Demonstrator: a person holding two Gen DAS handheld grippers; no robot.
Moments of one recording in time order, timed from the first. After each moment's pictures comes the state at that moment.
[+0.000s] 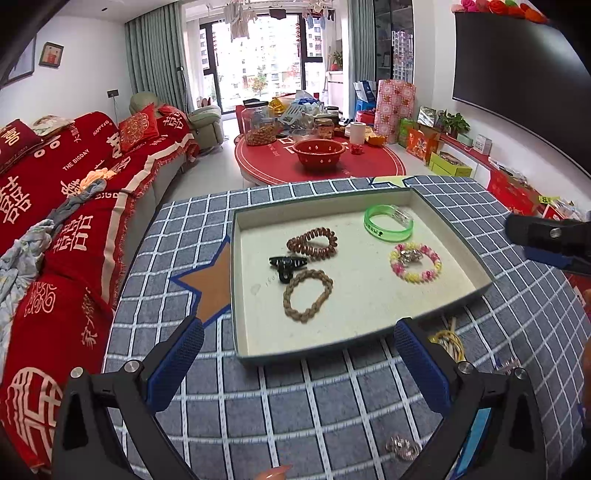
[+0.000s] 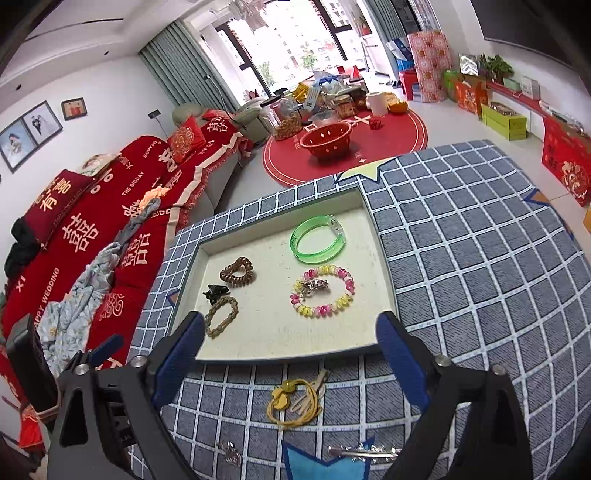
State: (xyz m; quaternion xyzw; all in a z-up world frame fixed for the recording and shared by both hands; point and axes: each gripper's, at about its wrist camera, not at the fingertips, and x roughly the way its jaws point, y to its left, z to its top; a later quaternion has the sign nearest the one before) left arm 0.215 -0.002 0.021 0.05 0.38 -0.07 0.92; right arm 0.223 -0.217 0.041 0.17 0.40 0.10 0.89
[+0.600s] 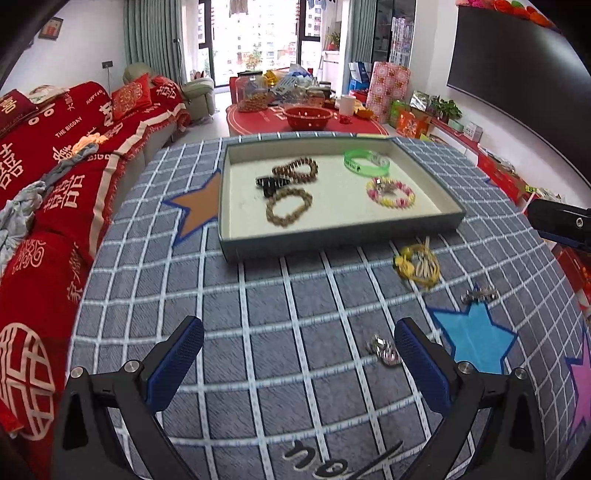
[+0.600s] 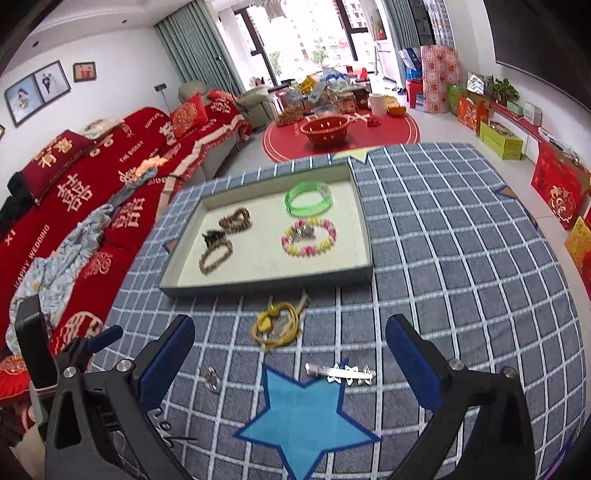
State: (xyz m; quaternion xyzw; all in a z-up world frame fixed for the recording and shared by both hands) left arm 0.150 0.003 -0.017 0.02 0.43 -0.09 0.90; right arm 0.152 -0.212 0.037 0.10 0.43 0.09 0.89
